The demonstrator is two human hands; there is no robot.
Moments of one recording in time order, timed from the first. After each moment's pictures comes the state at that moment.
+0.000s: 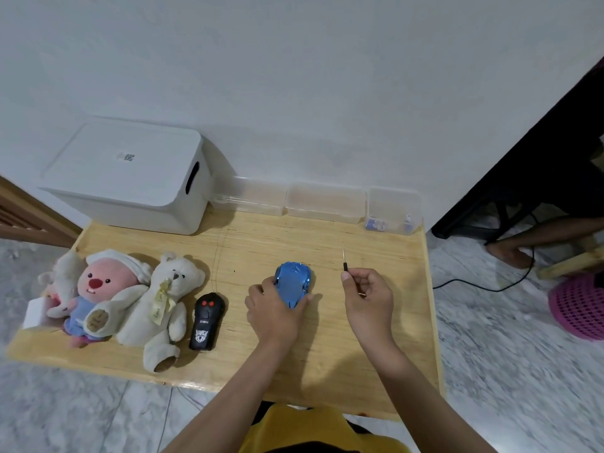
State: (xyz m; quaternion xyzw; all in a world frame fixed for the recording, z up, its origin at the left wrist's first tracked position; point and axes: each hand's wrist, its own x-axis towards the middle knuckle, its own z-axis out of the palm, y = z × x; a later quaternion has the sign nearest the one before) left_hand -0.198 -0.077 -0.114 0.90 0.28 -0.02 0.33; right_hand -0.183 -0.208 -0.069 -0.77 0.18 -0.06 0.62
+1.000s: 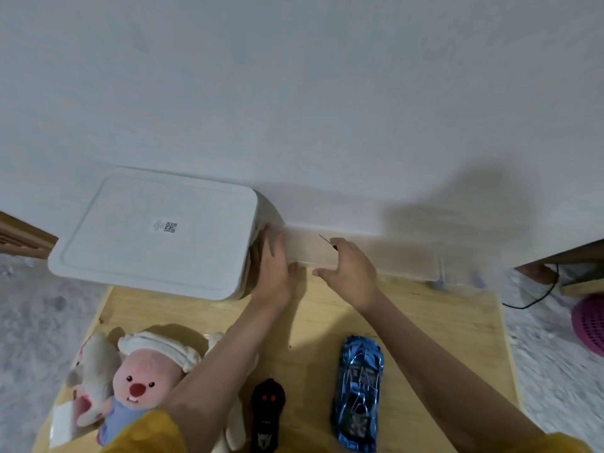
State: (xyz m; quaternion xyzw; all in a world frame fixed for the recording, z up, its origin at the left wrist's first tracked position) left_hand -0.002 0.087 -0.106 0.92 0.05 0.02 0.39; right_hand 0.024 -0.065 -0.089 -0.96 -0.02 0.13 0.24
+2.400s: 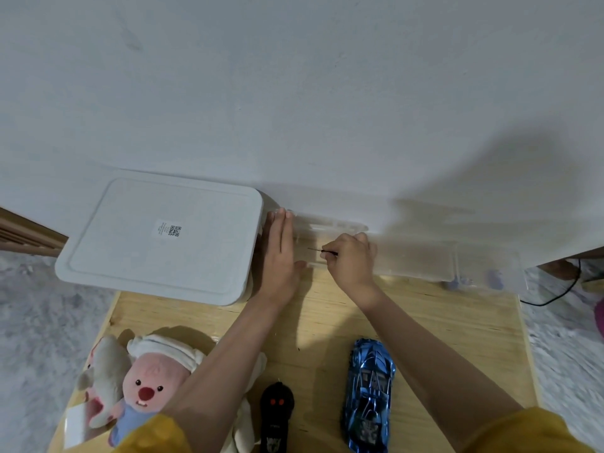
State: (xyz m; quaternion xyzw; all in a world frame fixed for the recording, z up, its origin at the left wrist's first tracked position) left_hand 0.017 0.094 -0.117 0.93 -0.03 0.11 0.36; right_hand 0.047 -0.050 -0.118 -0.97 -0.02 0.04 0.24
